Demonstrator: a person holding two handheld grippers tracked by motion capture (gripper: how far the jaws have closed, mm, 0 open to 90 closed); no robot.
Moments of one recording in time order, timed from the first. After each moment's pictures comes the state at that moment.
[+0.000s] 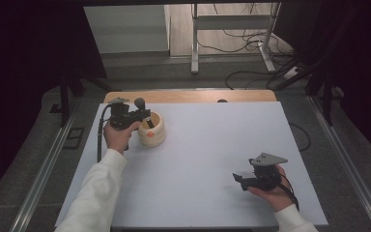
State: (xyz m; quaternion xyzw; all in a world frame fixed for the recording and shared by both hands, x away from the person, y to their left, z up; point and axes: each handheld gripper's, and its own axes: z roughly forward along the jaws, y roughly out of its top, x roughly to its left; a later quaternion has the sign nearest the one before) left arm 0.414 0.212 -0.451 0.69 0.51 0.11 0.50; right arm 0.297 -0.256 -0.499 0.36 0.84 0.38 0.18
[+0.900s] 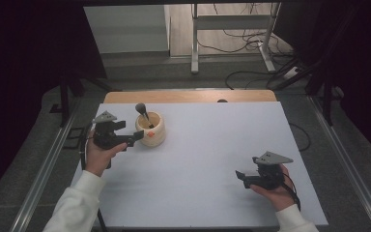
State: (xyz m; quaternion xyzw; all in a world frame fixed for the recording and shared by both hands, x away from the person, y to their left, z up) left arm 0.335 0.233 -0.442 0.74 0.46 0.14 0.47; right arm 0.298 -0.265 -0.496 0.38 0.82 0.39 0.19
